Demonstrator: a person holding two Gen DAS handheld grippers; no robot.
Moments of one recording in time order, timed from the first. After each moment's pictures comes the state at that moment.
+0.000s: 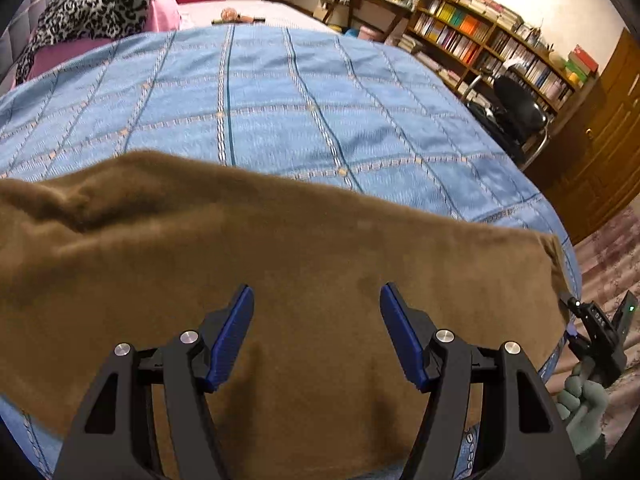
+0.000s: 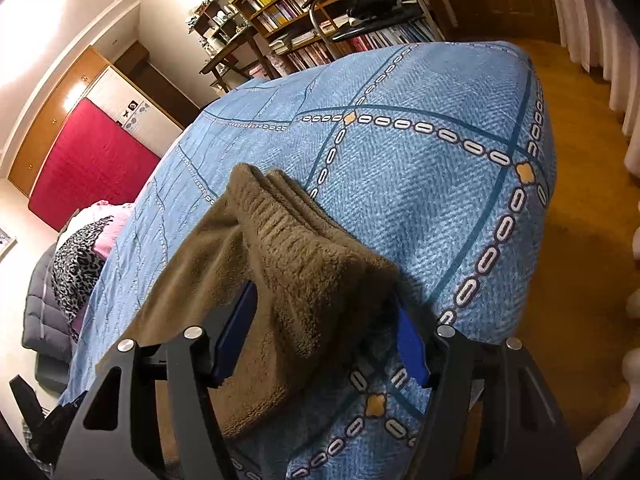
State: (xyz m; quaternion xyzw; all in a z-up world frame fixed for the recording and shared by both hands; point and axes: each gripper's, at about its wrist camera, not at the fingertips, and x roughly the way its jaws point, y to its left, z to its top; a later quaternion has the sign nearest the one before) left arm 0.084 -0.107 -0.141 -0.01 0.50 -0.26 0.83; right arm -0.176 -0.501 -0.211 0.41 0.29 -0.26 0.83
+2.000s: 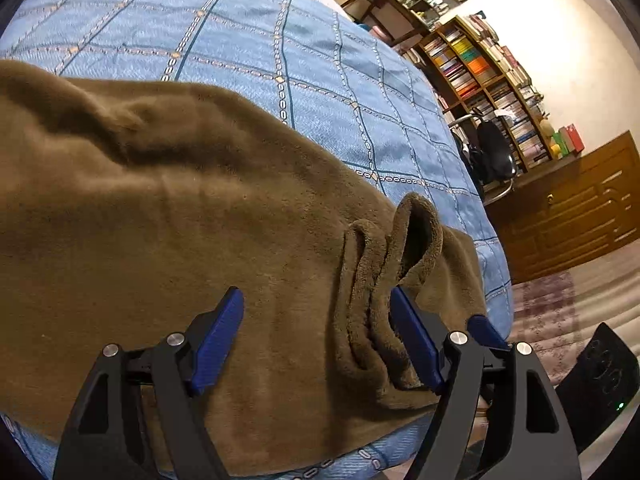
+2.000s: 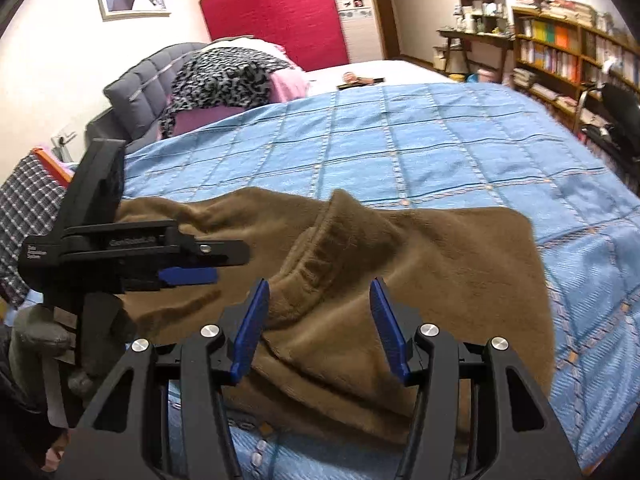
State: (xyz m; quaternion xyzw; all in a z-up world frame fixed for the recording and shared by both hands) left arm 0.121 0.000 -0.159 -0.18 0.55 -0.30 0.76; right arm -0.003 -0.154 -0.145 0.11 0.37 0.06 0.92
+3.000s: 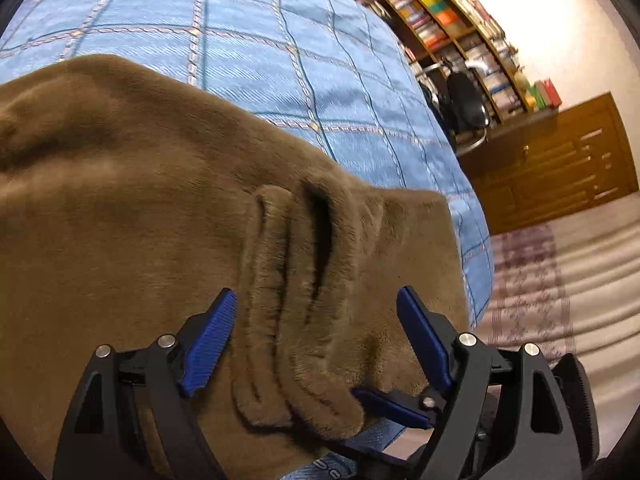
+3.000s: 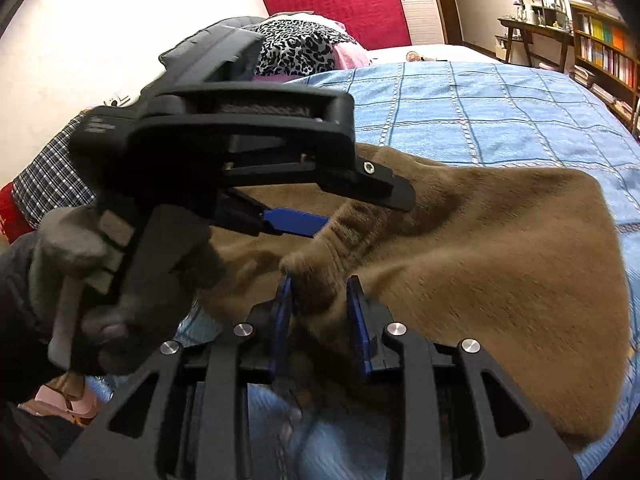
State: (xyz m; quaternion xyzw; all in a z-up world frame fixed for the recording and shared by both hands) left arm 0.121 -0.063 -0.166 -0.14 0.59 -0.37 0.70; right arm -0.029 -0.146 -0.173 0.10 0.38 0.16 0.91
